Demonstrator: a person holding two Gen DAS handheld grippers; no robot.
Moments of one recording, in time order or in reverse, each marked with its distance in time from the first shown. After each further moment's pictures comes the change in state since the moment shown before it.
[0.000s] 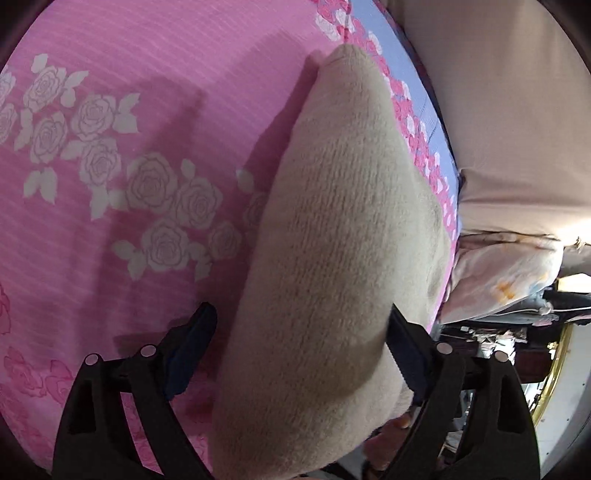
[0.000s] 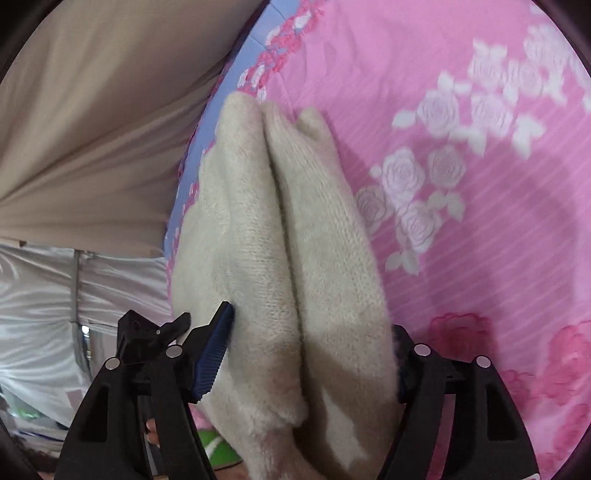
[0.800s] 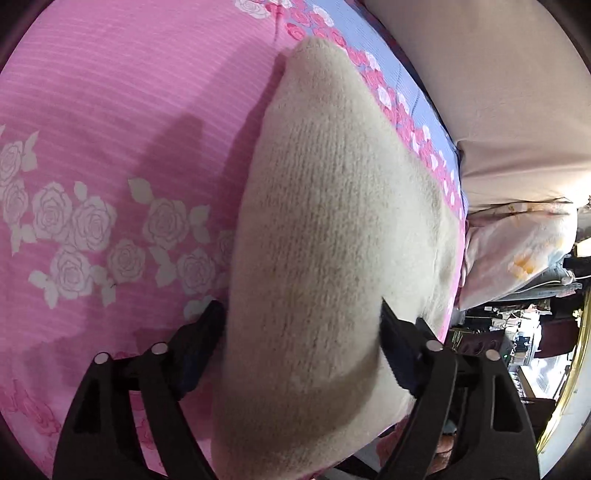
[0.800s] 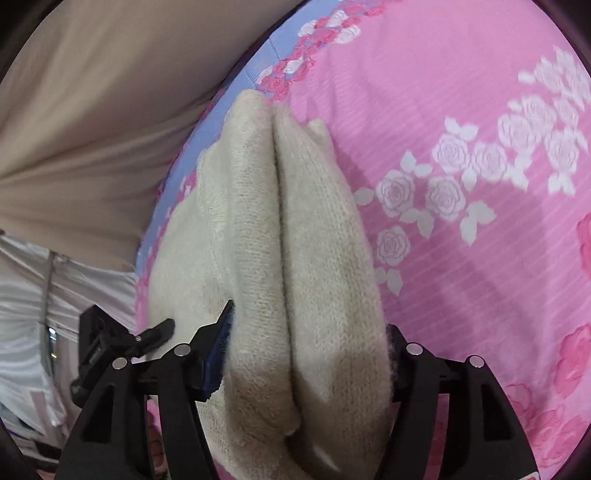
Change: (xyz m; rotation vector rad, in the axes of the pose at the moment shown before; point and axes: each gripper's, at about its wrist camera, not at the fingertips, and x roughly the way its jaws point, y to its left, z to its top) left arm 0.028 -0.040 -0.010 0.138 -0.017 0.070; right arm -0.018 -0.010 0.026 -0.084 -0.125 -0.113
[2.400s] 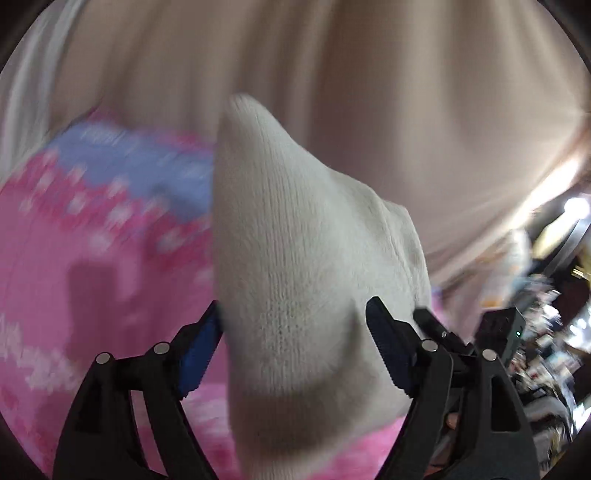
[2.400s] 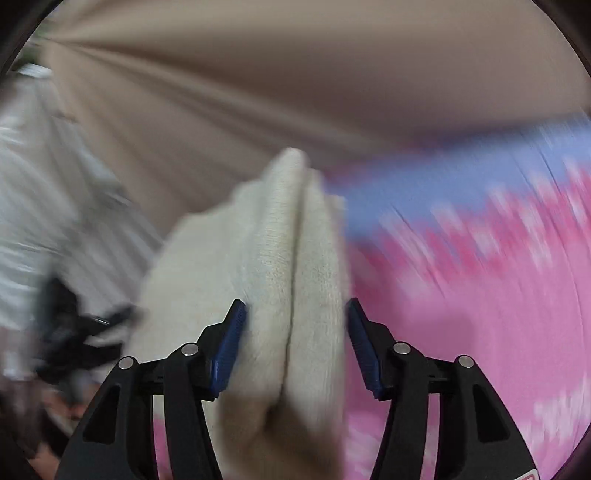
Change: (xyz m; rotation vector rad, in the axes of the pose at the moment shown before) left arm -0.291 0.083 0.129 0.239 -0.437 0.063; right arm 0.127 0.301 -0.027 -0.438 -0.146 -0.049
